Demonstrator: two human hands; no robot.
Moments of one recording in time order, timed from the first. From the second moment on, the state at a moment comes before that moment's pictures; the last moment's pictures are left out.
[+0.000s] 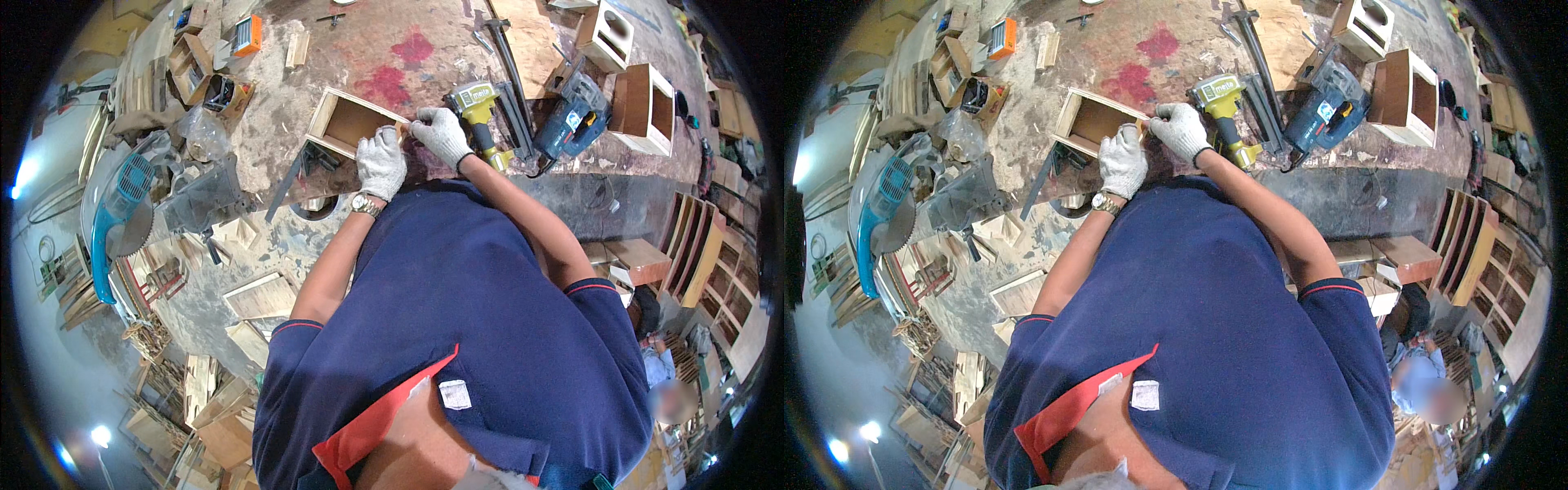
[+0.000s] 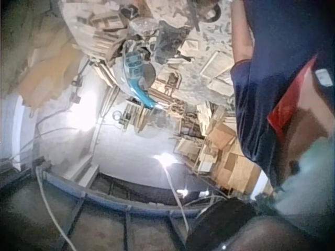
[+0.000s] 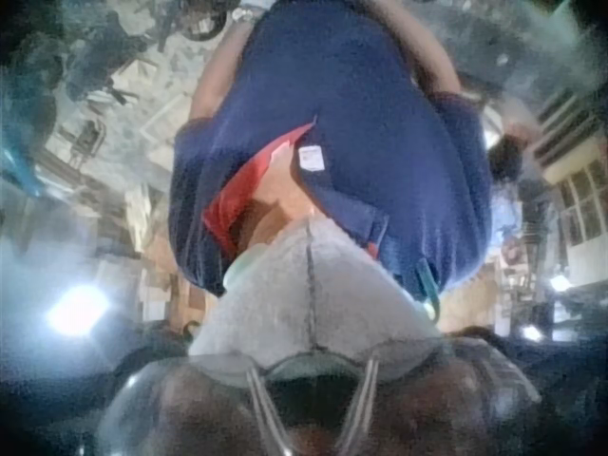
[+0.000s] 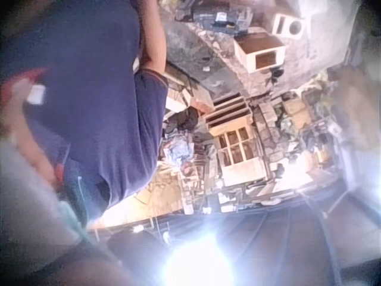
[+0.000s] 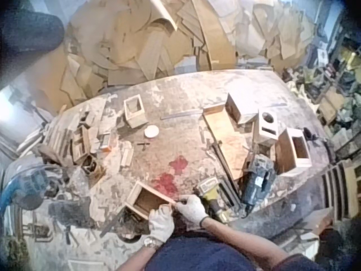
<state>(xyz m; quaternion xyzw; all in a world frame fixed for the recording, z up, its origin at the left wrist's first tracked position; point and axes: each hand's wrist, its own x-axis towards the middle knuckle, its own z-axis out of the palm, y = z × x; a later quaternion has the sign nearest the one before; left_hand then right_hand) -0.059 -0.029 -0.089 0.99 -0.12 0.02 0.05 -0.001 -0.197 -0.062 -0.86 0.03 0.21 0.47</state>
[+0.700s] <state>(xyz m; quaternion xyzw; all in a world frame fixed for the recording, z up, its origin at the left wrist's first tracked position) -0.058 -0.026 -0.078 0.98 -0.16 0.05 0.09 -0.018 -0.271 -0.059 -0.97 0.13 0.07 0.22</state>
